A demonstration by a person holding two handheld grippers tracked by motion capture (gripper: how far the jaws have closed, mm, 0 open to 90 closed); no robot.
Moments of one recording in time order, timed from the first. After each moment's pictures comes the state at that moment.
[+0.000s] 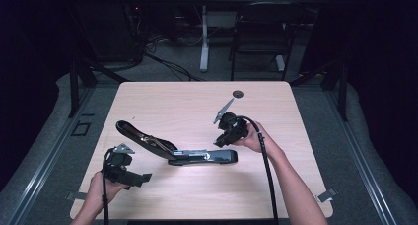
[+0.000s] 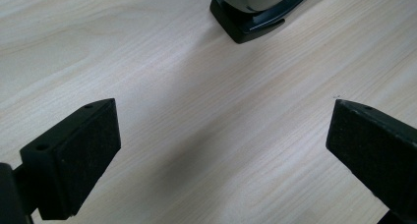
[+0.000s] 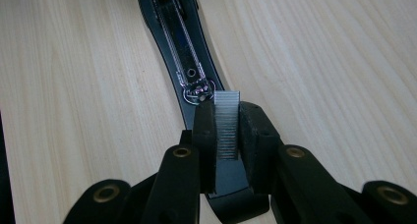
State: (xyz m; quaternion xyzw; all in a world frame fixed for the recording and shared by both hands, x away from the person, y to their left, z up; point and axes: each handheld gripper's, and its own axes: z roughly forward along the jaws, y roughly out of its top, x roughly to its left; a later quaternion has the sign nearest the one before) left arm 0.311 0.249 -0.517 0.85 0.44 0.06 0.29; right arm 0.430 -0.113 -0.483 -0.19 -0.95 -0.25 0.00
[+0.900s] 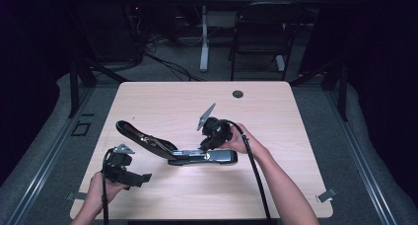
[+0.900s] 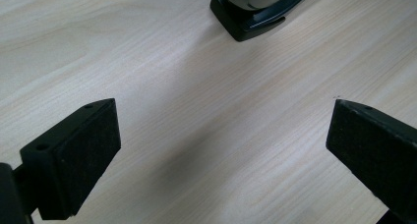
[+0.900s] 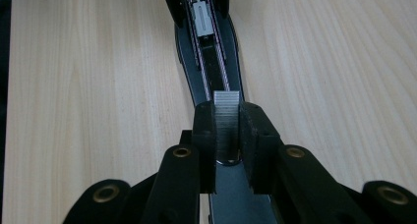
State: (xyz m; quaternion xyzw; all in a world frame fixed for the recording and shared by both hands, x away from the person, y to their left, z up) left arm 0.311 0.249 -0.518 0.85 0.44 0.06 0.29; right arm 0.426 -0.066 -0.493 -0.11 -0.96 -0.26 0.01
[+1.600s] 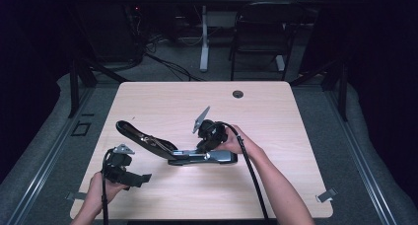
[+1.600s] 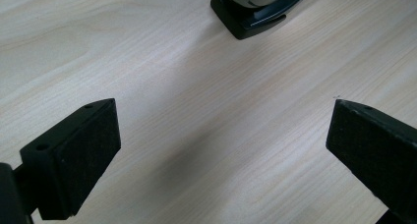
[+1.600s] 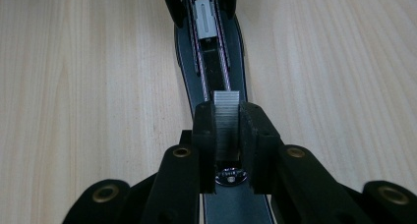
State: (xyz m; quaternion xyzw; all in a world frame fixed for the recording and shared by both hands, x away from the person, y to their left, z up) left arm 0.311 0.249 -0.518 0.85 0.44 0.06 0.28; right arm 0.431 -0.054 -0.508 -0.09 -0.96 -0.25 0.01
